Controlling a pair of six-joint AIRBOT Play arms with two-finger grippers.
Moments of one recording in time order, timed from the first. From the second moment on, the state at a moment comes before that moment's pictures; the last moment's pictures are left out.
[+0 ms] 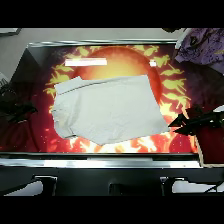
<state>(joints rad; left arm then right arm) 0.31 -1.33 1.19 1.46 -1.26 -1.77 -0.54 -1.56 1.03 -1.01 1.37 1.32</state>
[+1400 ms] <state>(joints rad) 0.26 -1.12 0.43 0.71 -0.94 -1.37 -0.42 -1.43 0.96 -0.93 1.25 1.26</state>
